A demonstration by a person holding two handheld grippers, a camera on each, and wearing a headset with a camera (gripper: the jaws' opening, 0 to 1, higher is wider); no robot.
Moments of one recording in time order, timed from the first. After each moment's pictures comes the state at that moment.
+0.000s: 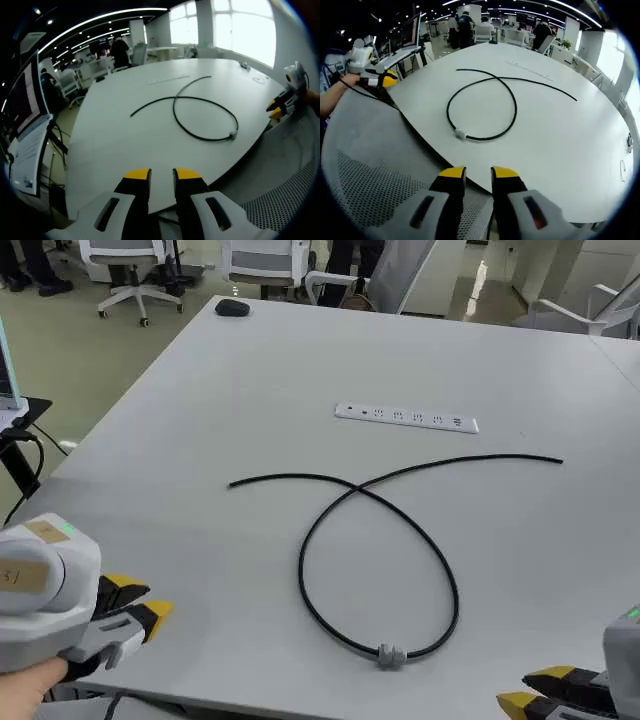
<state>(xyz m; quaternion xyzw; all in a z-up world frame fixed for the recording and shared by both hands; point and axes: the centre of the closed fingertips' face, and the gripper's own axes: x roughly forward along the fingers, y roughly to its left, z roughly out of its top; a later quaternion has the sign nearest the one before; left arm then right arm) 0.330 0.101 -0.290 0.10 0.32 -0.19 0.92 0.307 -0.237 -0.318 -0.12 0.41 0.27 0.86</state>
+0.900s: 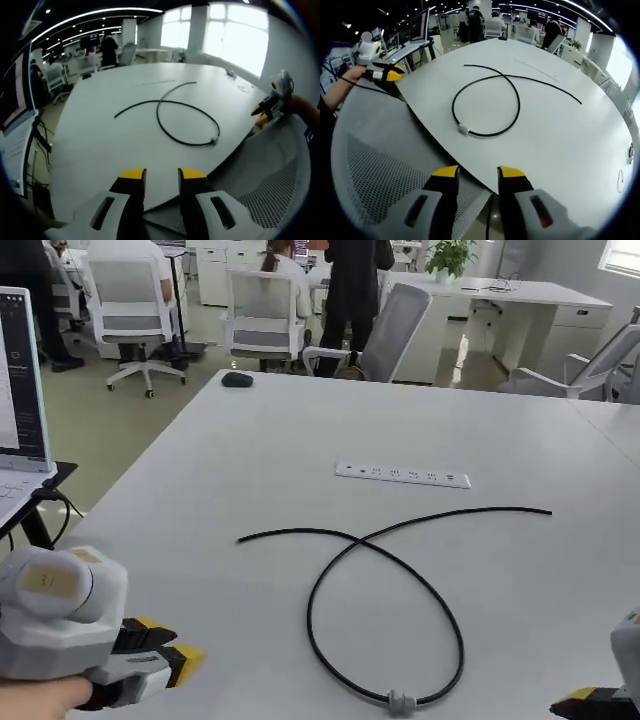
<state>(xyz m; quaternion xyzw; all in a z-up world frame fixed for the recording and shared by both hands) 0.317 0.093 -0.285 0.03 0.35 -0.24 0.91 0.296 -0.244 -0.306 -0.14 0.45 0.33 0.82</state>
